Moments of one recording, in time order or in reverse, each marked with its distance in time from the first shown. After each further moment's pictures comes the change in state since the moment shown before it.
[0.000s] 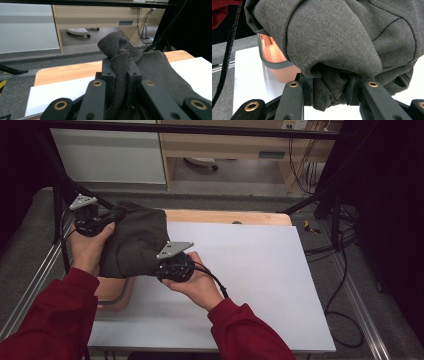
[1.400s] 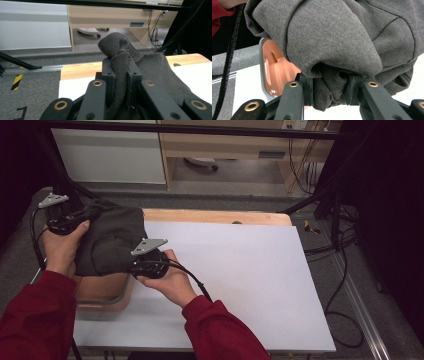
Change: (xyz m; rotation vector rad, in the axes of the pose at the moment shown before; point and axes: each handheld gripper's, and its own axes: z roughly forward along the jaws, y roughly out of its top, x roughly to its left) left arm 0.056 -0.001 -0.023 -0.008 0.053 -0.035; right arm 0.016 0.025 0.054 -0.049 0.037 0.016
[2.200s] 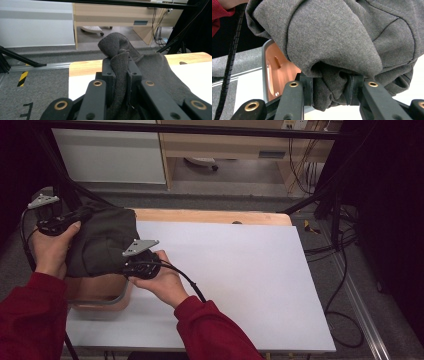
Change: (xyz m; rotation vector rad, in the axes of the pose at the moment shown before) left arm 0.020 -0.003 -0.008 0.019 0.015 -0.002; right arm 0.007 0.004 0.020 -0.017 0.025 0.000
